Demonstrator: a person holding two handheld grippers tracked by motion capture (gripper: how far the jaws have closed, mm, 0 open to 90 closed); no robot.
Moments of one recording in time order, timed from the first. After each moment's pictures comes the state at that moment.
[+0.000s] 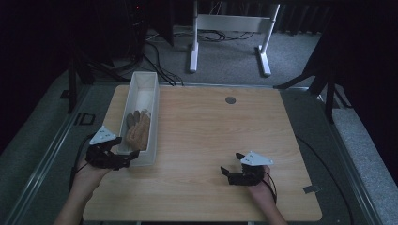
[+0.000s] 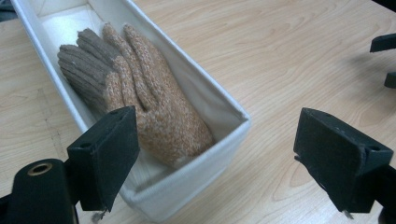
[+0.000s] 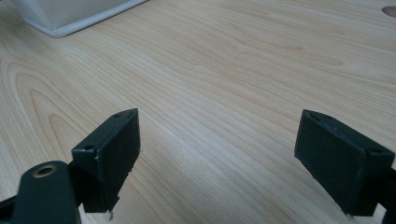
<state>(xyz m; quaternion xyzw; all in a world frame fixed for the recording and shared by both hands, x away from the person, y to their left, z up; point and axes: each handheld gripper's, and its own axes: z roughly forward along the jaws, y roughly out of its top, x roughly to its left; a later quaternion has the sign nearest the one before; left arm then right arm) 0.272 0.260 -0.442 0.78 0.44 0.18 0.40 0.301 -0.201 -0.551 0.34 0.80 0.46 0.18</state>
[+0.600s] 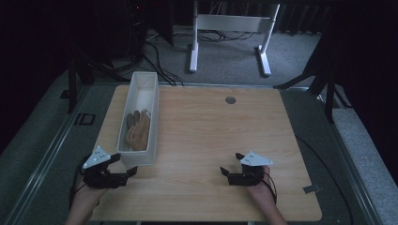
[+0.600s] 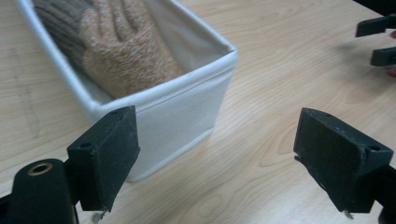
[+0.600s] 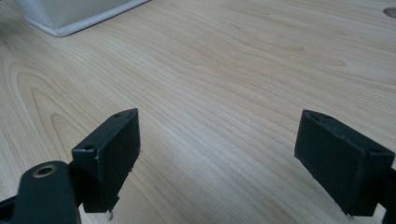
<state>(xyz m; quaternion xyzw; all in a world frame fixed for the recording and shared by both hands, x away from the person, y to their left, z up) 0.238 0.271 -0.488 0.76 0.45 0.18 0.43 0.300 -0.201 -0.551 0.34 0.80 0.47 0.18</state>
